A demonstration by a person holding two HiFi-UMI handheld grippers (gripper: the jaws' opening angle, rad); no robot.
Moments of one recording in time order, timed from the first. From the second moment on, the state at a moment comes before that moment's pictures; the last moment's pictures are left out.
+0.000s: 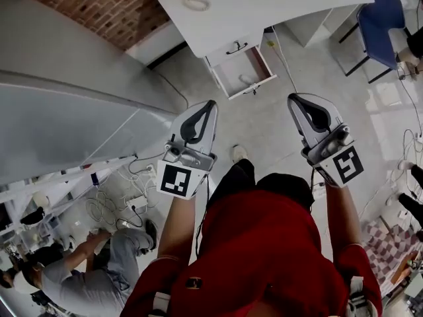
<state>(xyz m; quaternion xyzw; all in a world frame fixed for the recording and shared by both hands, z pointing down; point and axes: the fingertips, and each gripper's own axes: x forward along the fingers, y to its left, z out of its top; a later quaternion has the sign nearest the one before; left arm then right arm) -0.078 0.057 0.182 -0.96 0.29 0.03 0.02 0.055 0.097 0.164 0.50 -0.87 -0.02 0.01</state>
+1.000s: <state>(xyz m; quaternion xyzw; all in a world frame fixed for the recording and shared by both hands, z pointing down) -0.018 -0.071 0.298 -0.91 0.42 -0.01 -0.02 0.109 -0.085 0.368 0.33 -0.92 0.06 0.19</state>
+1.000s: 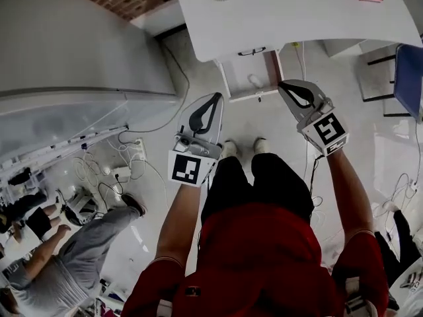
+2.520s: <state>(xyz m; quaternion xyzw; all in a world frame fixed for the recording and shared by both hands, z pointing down) -0.065 -0.130 0.536 -0.90 0.44 -0.04 0.01 0.075 -0.172 0.791 0.09 -0.88 0.10 0.46</state>
